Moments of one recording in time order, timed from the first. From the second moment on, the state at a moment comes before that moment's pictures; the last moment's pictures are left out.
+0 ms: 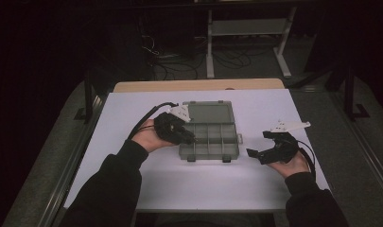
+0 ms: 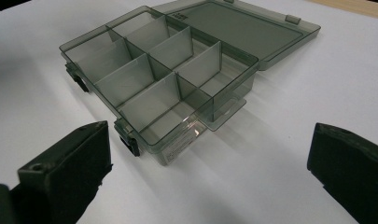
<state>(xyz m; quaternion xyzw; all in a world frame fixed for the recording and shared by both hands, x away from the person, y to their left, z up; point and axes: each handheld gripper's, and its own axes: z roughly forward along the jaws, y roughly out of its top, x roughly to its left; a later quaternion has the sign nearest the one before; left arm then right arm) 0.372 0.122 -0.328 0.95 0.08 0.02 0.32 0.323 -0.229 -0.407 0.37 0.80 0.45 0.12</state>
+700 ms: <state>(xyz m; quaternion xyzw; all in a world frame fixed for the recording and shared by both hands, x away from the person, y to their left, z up) 0.392 0.118 -0.361 0.94 0.11 0.01 0.32 0.324 -0.229 -0.408 0.37 0.80 0.45 0.12</state>
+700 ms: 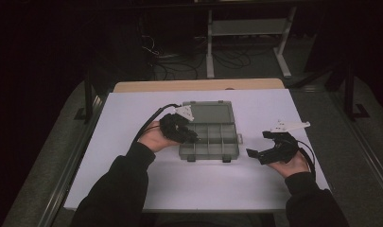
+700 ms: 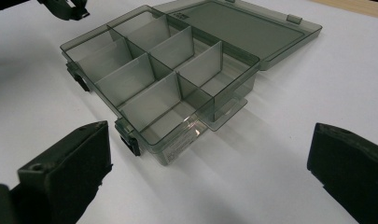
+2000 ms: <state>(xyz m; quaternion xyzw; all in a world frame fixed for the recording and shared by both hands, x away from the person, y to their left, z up) 0.398 0.106 -0.398 0.94 0.13 0.01 0.31 0.324 -0.228 -0.408 0.37 0.81 0.45 0.12</state>
